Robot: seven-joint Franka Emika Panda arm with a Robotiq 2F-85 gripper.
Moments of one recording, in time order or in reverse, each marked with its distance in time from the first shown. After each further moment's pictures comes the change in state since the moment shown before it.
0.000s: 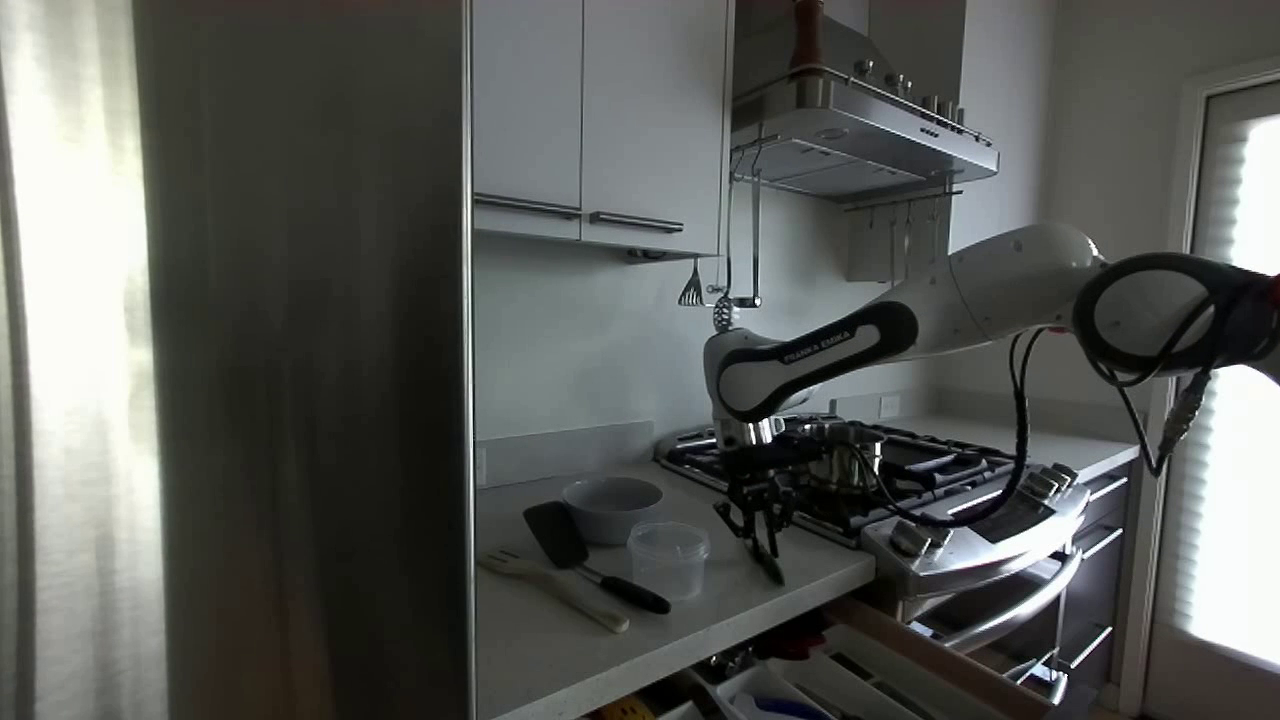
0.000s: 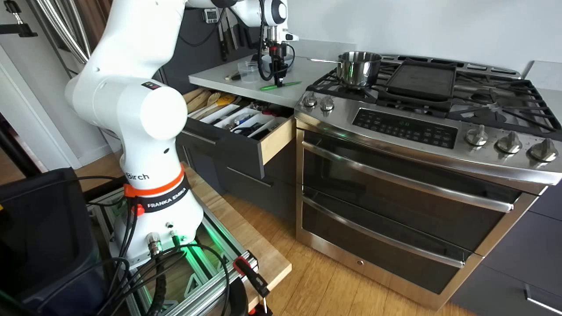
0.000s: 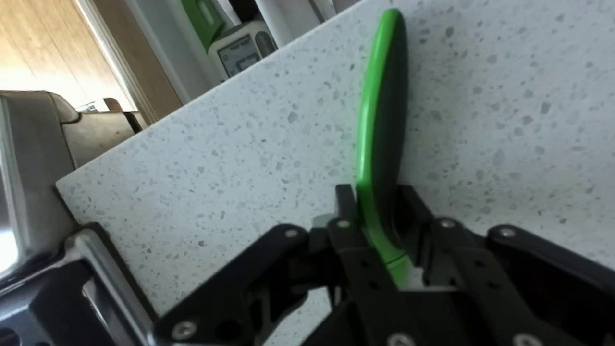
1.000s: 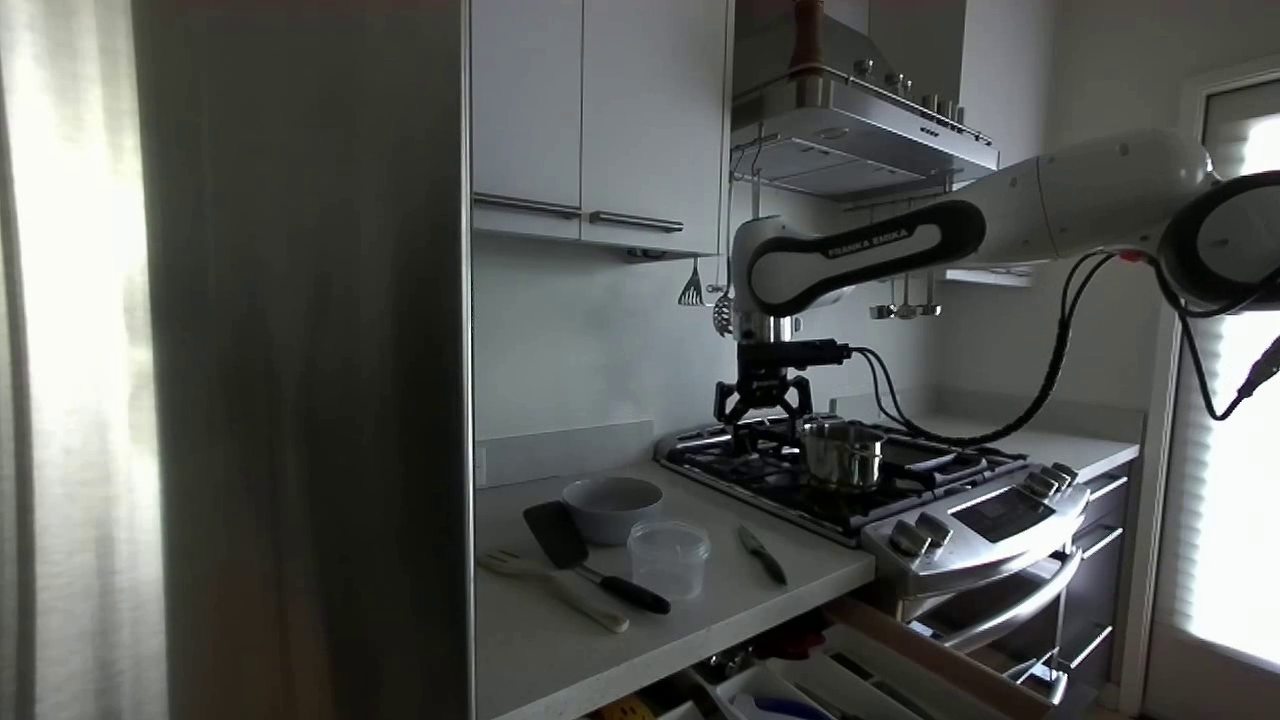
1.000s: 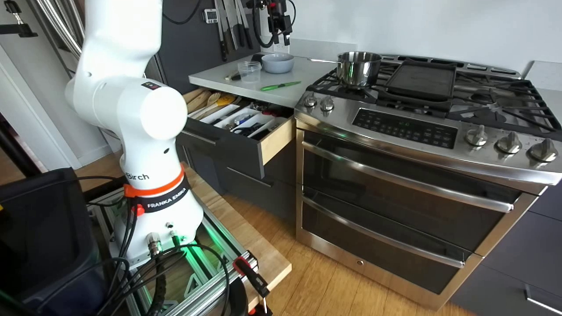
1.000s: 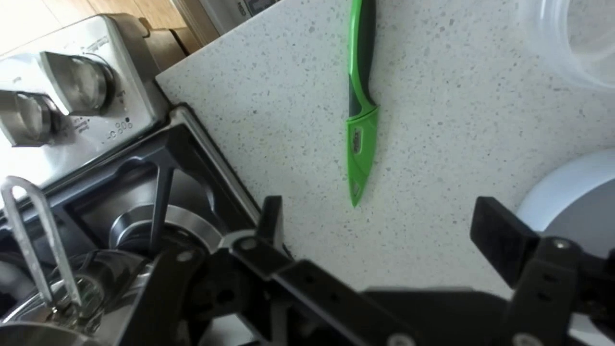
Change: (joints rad) arm -0.001 -0.246 -0.008 -0.015 -0.038 0.005 -0.014
